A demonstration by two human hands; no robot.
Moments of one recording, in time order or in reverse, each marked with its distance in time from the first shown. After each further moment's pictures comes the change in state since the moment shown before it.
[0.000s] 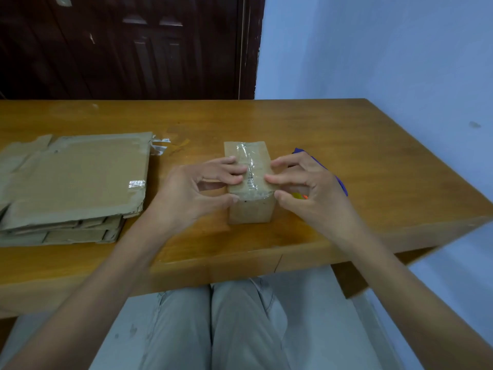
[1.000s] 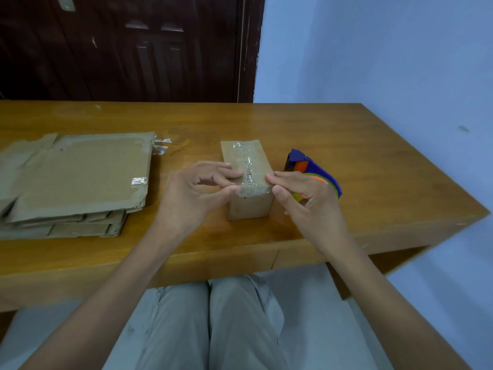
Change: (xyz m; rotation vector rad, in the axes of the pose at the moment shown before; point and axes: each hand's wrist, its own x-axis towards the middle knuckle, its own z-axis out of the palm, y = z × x) left_hand -0.015 0.014 0.017 0.098 0.236 -0.002; right_hand -0.019 0.011 0.016 -0.110 0.196 -0.054
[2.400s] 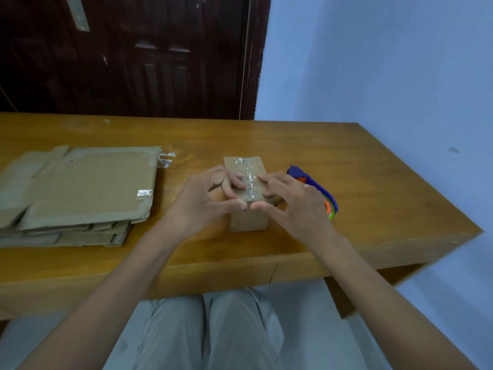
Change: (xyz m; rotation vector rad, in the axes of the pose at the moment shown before) left_hand 0.022 -0.006 -0.001 0.025 -0.188 0.054; right_hand 0.035 -0.001 0.005 -0.436 -0.011 -0.425
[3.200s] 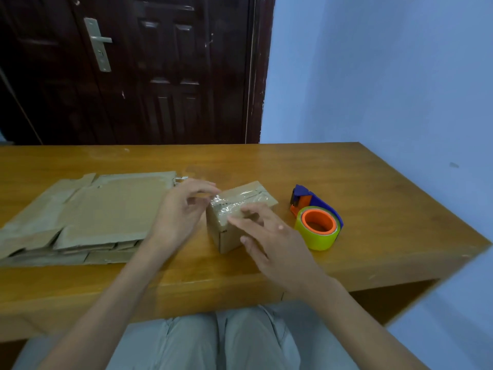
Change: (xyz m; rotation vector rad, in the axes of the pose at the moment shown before) left_hand -0.011 -0.007 -0.044 0.093 0.231 -0.082; right_hand -0.013 -0.071 0.007 0.026 -0.224 0.036
